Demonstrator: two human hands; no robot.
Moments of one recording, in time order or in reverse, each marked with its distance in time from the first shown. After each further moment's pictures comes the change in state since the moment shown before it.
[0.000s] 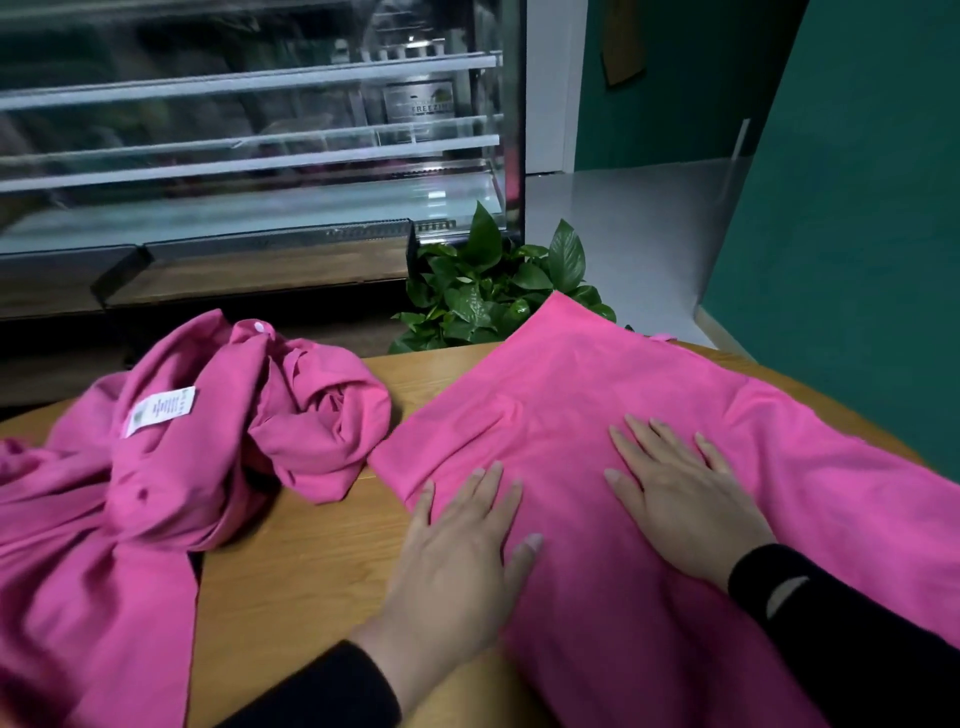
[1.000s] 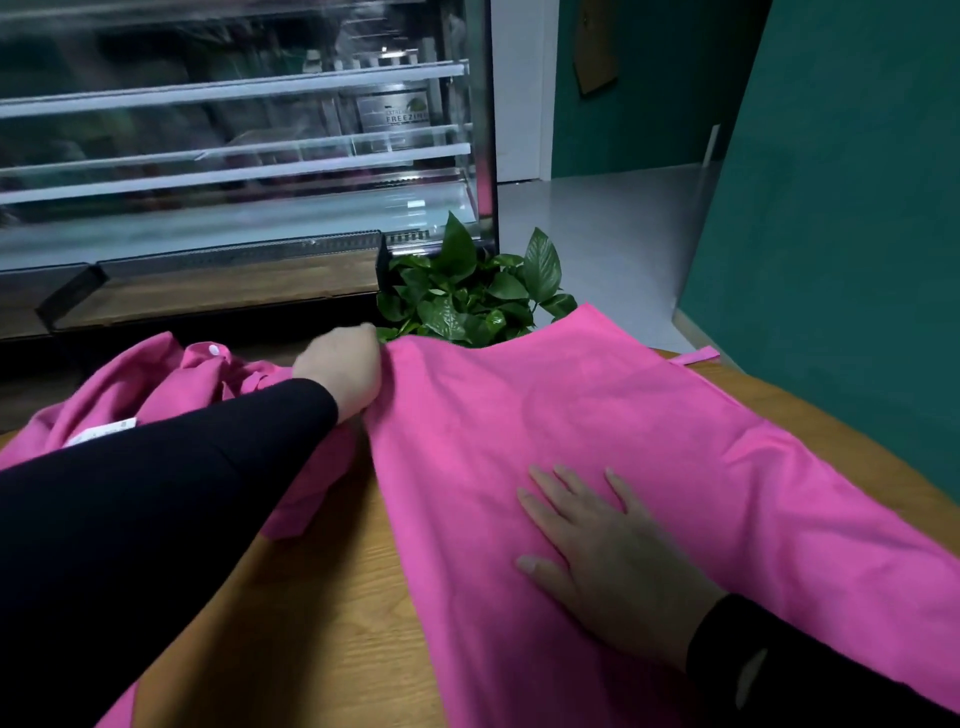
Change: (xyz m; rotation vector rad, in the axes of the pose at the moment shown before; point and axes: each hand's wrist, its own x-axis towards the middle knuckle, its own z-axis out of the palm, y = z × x) left_hand 0.166 -0.106 -0.108 0.220 0.149 -0.312; right_hand -0.014 -0.042 0.013 -0.043 0.126 -0.306
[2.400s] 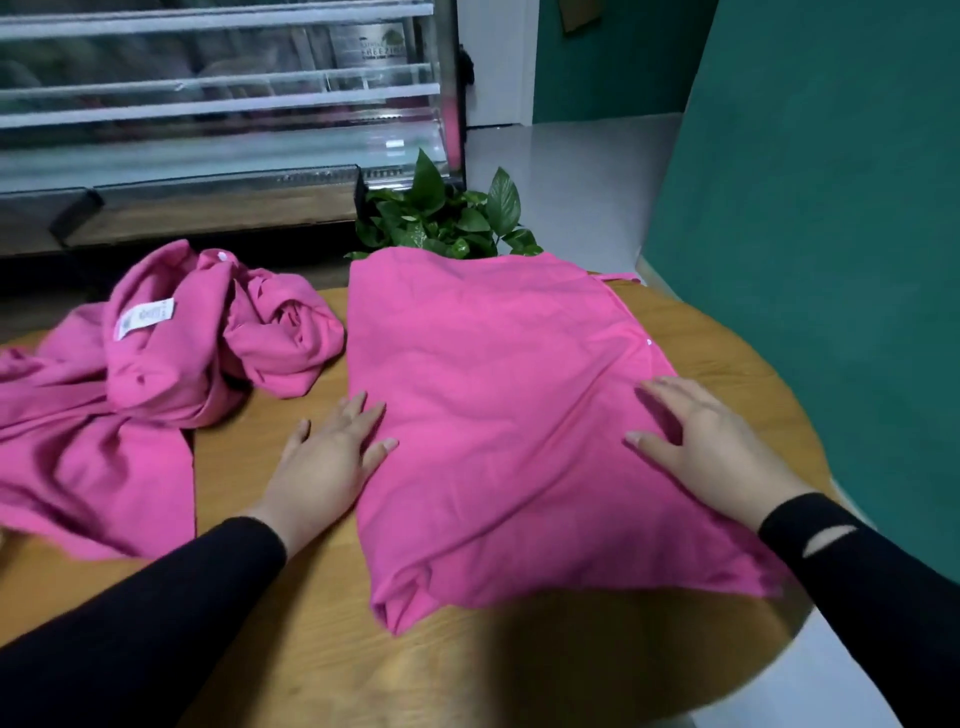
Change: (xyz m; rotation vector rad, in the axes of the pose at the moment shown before) left_hand -0.244 0.007 0.046 -0.293 -0.177 0.109; right_hand -0.146 0.080 -0.063 0.395 0.015 0.401
